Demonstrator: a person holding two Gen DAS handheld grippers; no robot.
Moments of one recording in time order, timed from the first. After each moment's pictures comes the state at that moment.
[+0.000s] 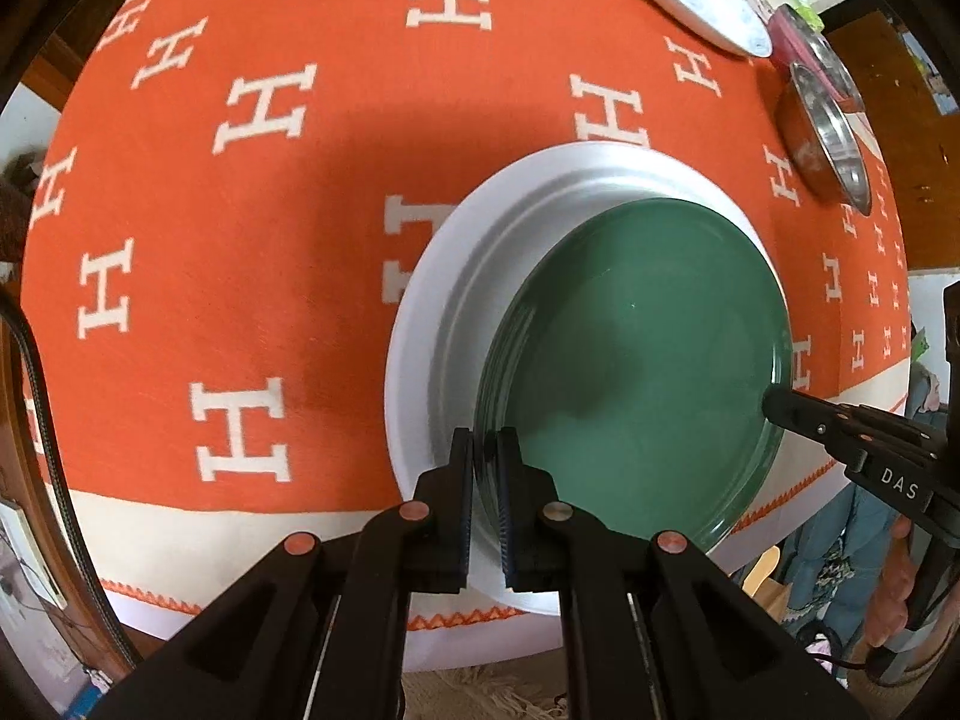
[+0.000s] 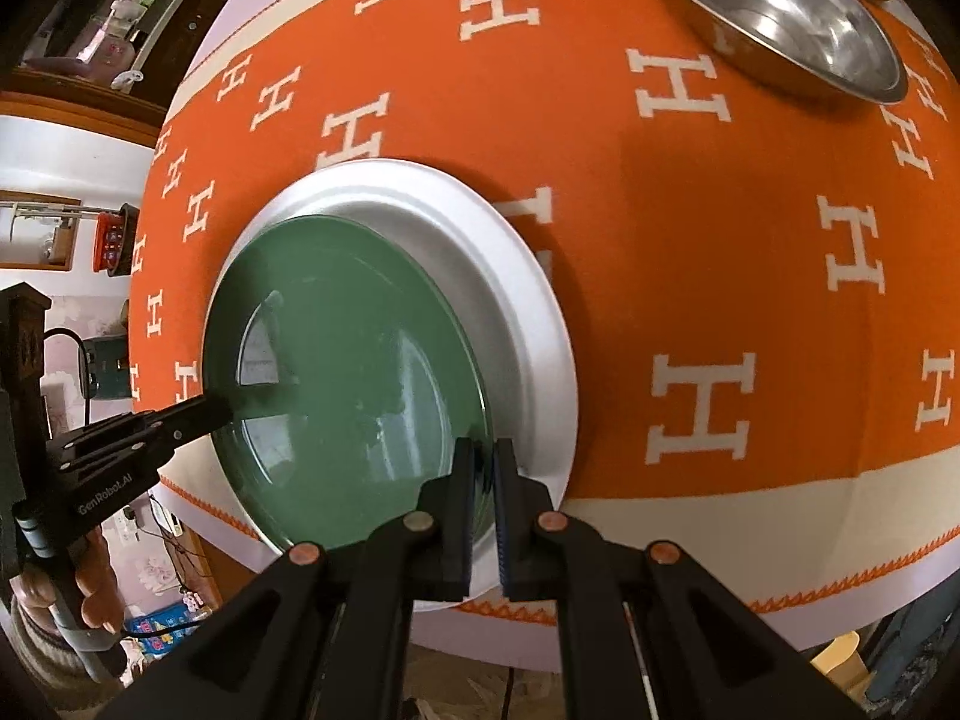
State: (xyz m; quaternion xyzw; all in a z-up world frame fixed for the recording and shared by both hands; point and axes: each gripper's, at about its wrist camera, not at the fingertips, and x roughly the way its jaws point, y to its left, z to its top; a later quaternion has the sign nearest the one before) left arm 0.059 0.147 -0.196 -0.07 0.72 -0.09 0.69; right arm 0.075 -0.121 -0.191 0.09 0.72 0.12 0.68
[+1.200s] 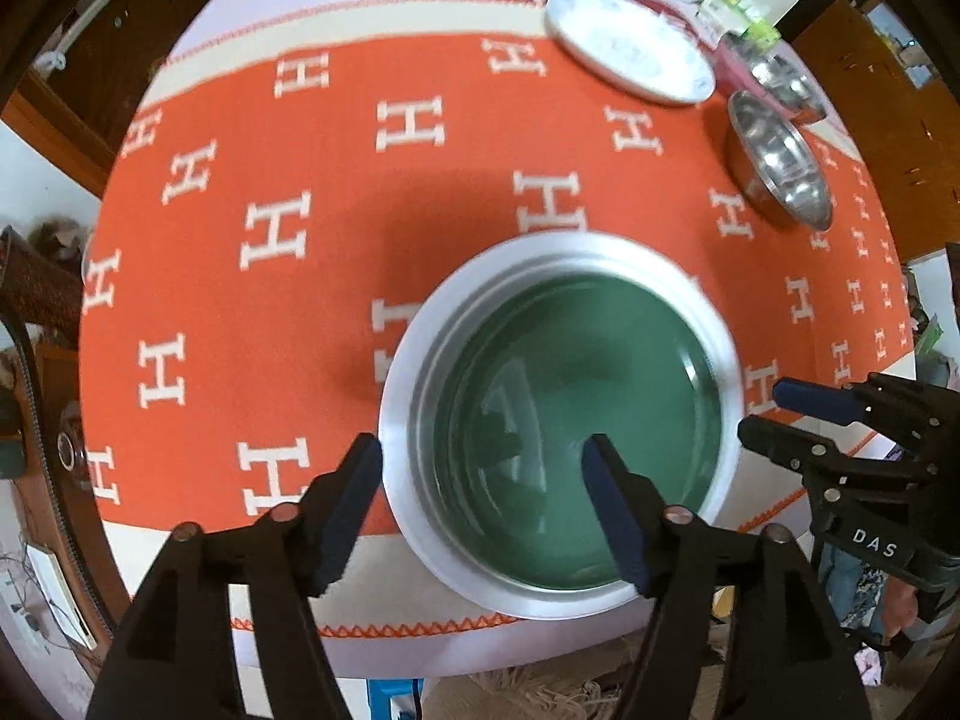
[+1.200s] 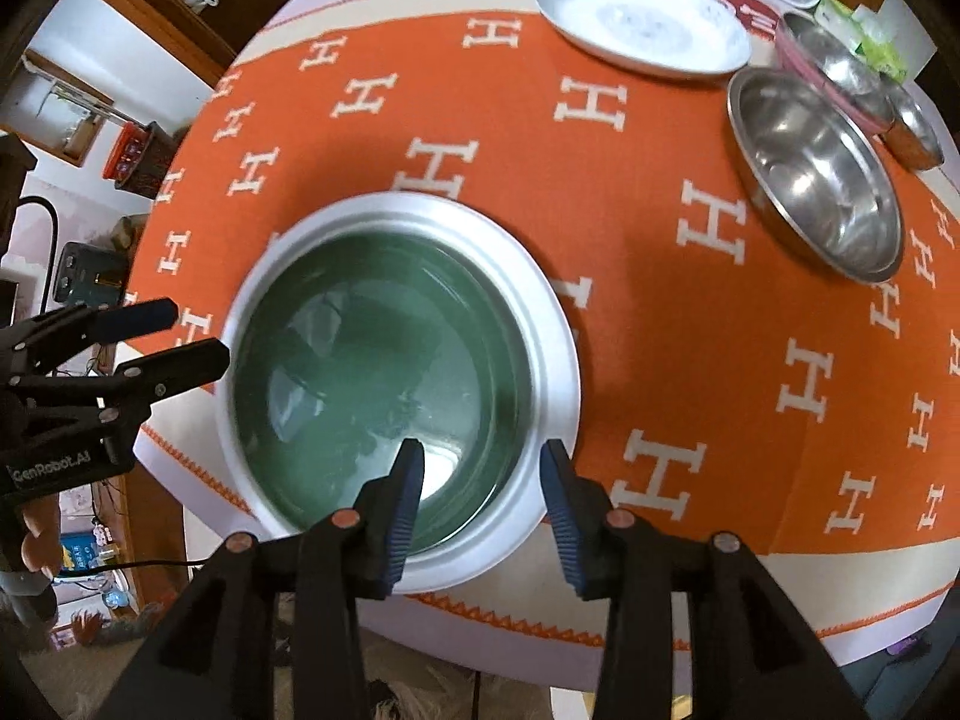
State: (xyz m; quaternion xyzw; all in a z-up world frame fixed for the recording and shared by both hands) left arm 0.068 0.111 -0.129 -0.02 0.66 -0.09 0.75; right arm 0.073 -0.084 -0.144 -0.04 0.67 0.16 0.72
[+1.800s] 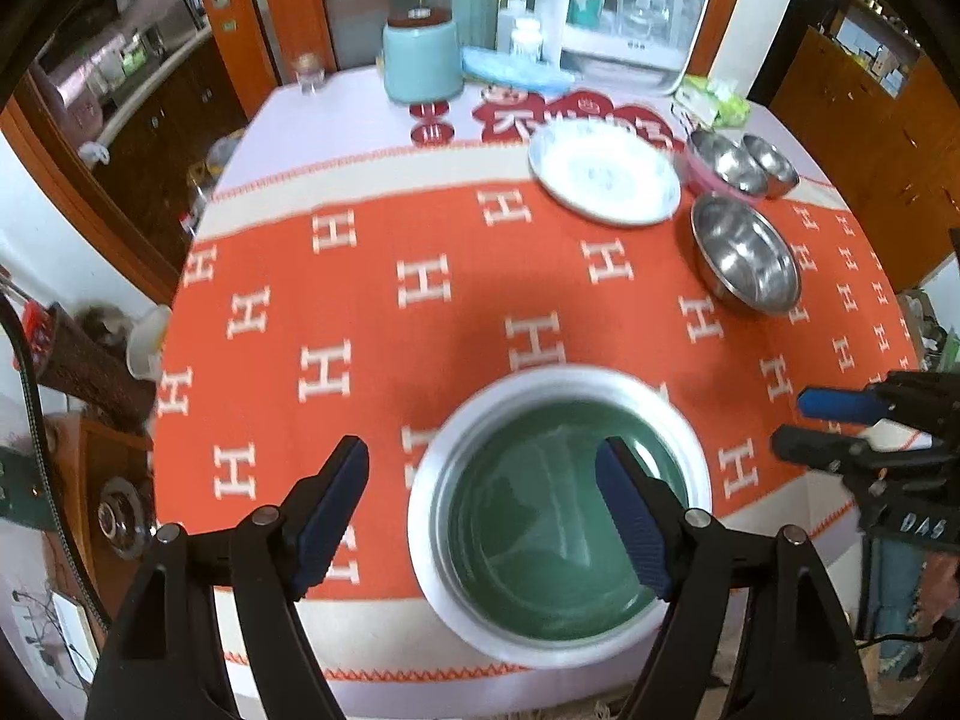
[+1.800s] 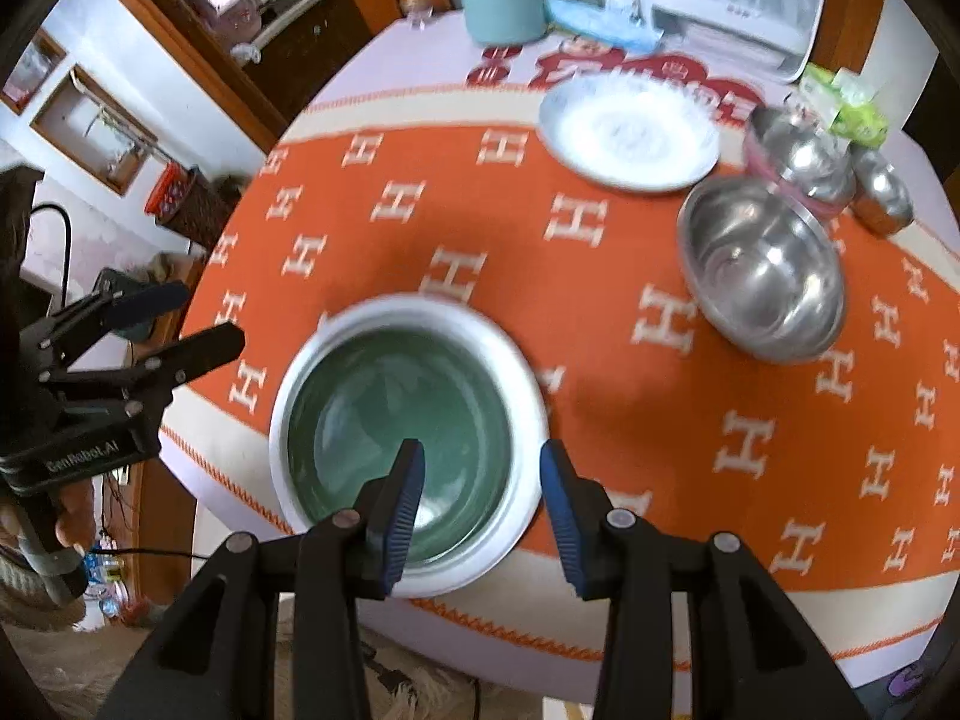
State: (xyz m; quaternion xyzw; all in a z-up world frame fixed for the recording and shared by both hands) left arm 0.070 0.094 -0.053 0.02 0.55 -0.07 0.83; right arm 0.085 -0.117 -0.072 -0.02 0.60 0.19 0.77
